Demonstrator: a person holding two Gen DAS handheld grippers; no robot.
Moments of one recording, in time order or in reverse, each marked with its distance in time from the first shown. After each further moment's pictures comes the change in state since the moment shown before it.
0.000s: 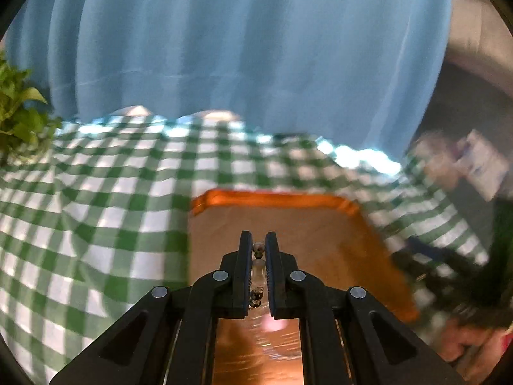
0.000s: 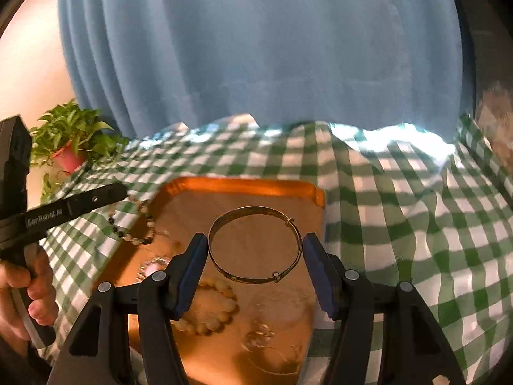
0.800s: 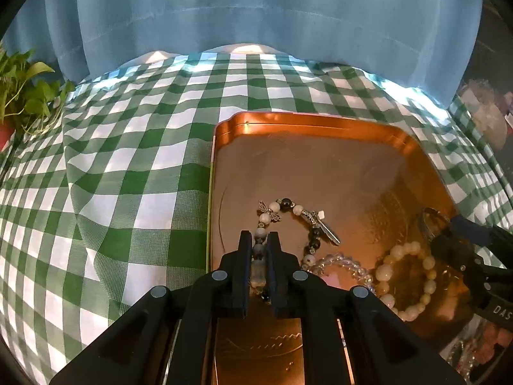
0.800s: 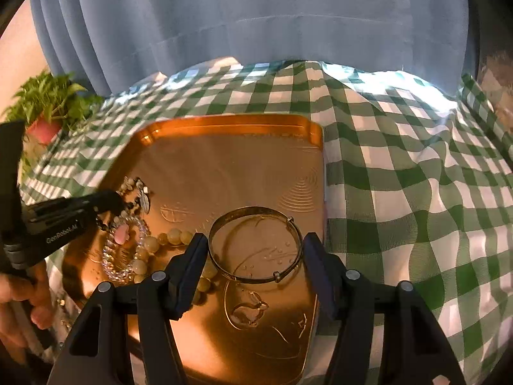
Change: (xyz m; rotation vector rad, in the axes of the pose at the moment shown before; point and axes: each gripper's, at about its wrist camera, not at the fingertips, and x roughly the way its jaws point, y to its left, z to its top) left arm 0.048 0.003 -0.028 0.014 0.227 0.148; right arm 0.037 0.002 -0.021 0.008 0.213 -0.066
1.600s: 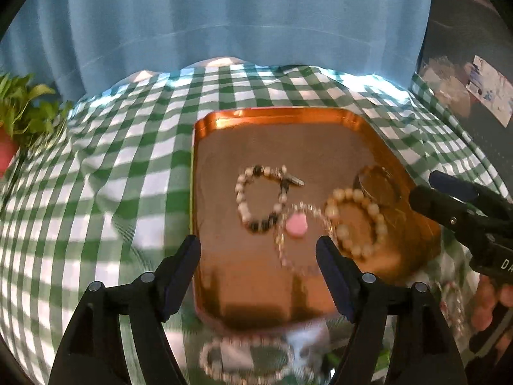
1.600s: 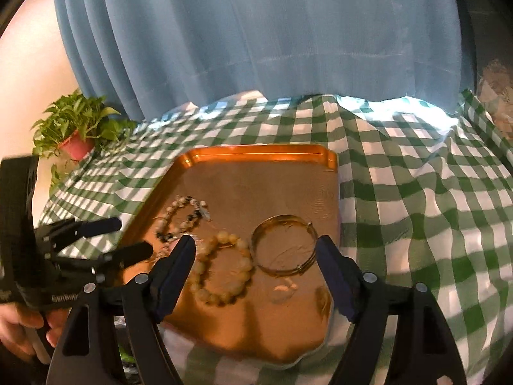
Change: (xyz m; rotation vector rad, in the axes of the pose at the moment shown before) left arm -0.070 -0.020 -0.040 0.086 -0.030 -0.053; right arm -0.052 0.012 -0.017 0.010 -0.148 0.104
